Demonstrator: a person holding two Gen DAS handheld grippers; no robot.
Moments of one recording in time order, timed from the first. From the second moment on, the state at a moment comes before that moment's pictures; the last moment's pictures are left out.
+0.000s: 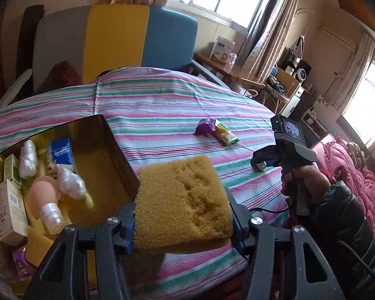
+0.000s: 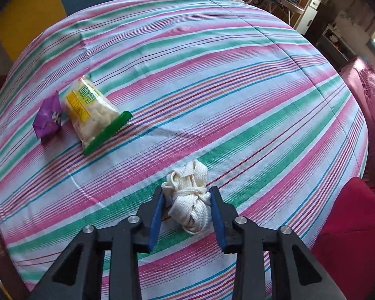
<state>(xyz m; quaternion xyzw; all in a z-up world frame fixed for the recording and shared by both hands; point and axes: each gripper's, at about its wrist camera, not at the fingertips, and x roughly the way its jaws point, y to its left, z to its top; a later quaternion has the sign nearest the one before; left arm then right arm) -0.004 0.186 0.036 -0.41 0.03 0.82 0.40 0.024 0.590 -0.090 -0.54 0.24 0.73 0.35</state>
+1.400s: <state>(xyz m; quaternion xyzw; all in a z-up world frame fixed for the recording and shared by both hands) -0.033 0.103 -0.039 -0.51 0.05 0.81 0.28 0.010 0.561 -0.075 -0.51 0.19 0.78 0.29</state>
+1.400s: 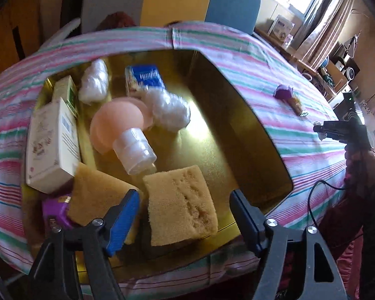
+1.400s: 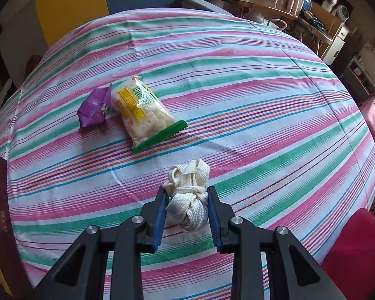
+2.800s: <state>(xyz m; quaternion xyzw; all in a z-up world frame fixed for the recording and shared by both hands) -0.019 0.013 -0.006 -0.42 0.00 0.89 0.16 -0.095 0.211 -0.070 -0.54 -0.04 0.83 -0.14</state>
